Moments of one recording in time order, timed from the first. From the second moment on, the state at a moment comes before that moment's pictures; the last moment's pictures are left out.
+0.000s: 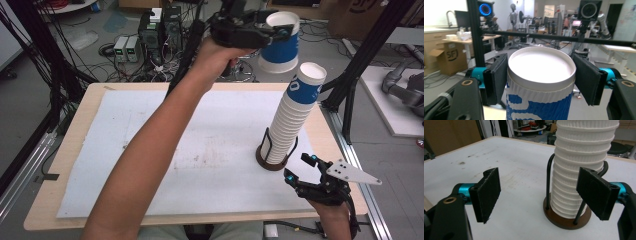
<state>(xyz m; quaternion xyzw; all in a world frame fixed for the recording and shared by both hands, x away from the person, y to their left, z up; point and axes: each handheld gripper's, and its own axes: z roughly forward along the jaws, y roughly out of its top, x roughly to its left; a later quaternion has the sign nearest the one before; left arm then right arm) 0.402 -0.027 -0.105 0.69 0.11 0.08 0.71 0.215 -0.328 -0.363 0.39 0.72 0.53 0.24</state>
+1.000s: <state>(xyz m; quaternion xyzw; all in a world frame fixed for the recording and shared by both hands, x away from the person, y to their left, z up) 0.370 0.171 -0.174 0.71 0.17 0.14 0.67 0.225 -0.276 -0.377 0.35 0.75 0.52 0.20</state>
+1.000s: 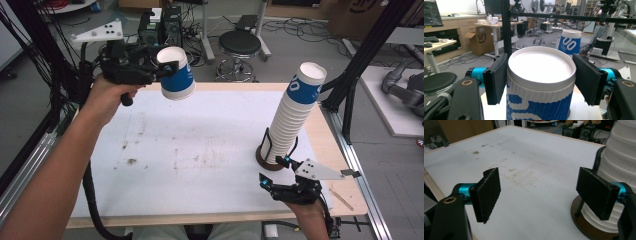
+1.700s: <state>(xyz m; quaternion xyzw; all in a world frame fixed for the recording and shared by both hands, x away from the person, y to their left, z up) 0.342 0.187 -0.236 0.73 0.17 0.14 0.64 0.248 -0.235 -0.381 0.30 0.78 0.51 0.19</state>
